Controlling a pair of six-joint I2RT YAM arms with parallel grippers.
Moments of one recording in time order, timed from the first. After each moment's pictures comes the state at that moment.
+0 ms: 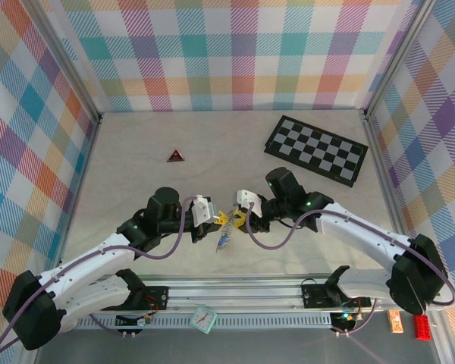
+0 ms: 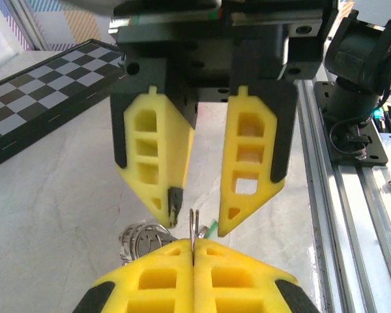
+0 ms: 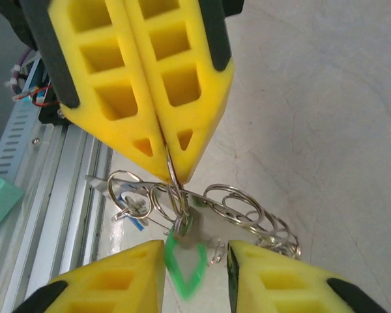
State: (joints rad) left arm -0.73 0.95 0.56 -0.02 0.57 0.34; right arm 0.75 1.21 0.83 -0.36 -0.65 -0.50
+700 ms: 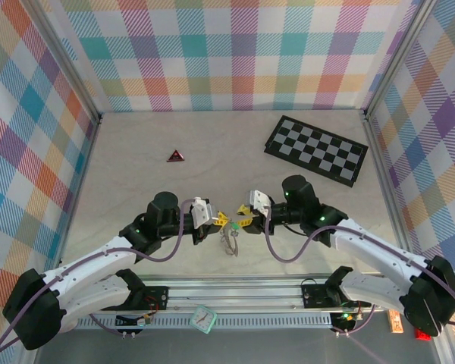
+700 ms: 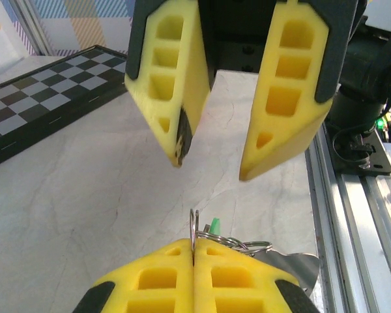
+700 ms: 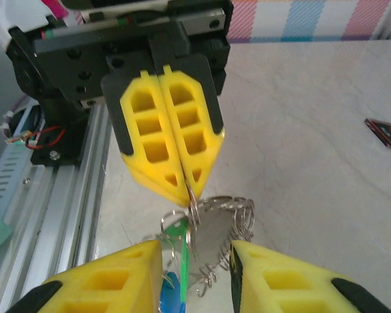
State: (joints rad) left arm -0.73 0.95 0.48 0.13 0.57 0.29; right arm 0.73 1.06 0.67 -0.11 -0.68 -0.37
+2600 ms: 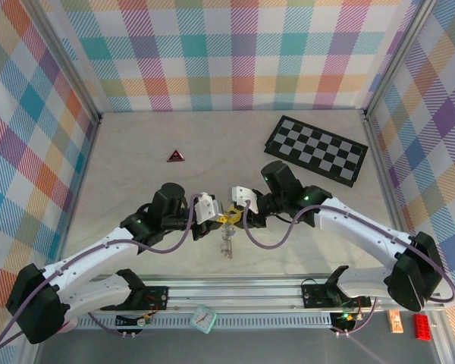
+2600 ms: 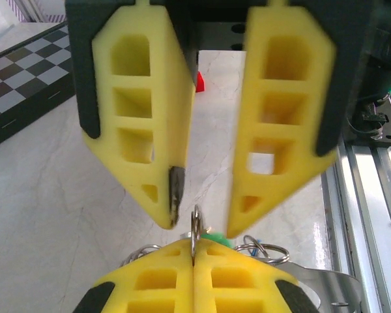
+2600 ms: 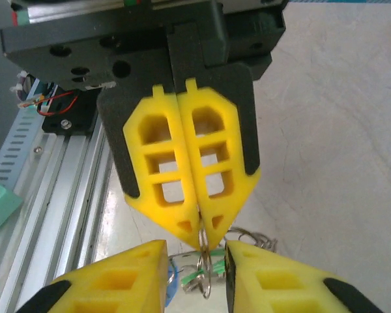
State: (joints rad) left arm -0.73 1.00 0.62 -0.11 0.53 0.38; right arm 0.77 1.24 0.92 -0.41 -0.65 -0.54
